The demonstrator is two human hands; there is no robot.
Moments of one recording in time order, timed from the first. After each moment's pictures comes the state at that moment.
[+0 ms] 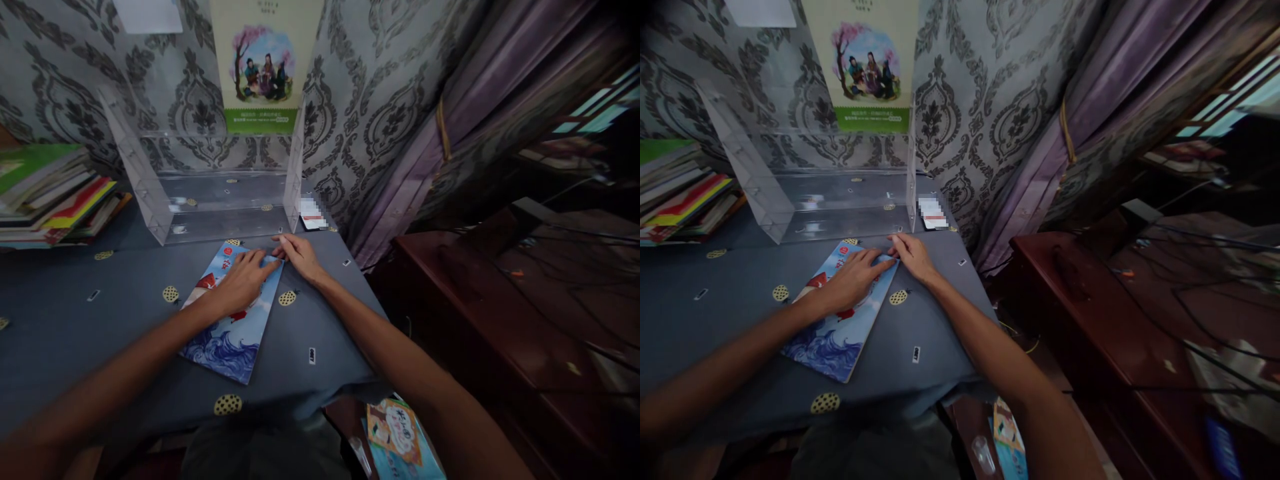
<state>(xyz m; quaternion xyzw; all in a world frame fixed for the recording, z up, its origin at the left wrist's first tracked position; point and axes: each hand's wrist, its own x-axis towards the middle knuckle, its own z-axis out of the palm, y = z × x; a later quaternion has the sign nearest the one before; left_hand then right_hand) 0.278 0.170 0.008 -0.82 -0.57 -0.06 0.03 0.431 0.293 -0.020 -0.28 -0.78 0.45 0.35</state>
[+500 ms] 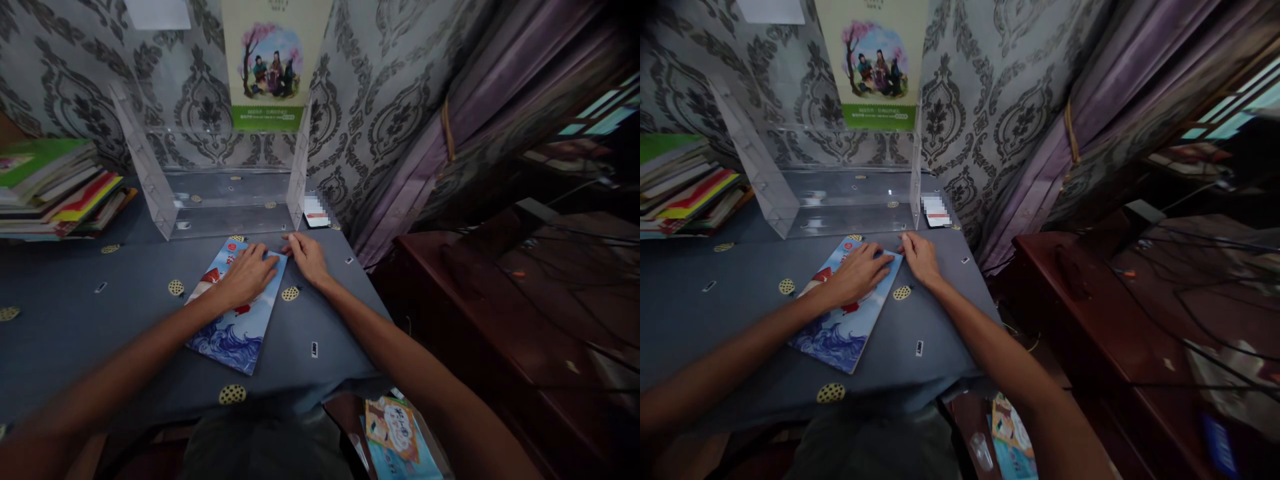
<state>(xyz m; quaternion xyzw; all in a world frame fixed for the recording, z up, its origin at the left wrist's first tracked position) 0.285 0.165 0.025 -0.79 -0.62 -0.04 0.03 0.436 0.280 -0.021 -0.35 -0.78 0.36 0.38</state>
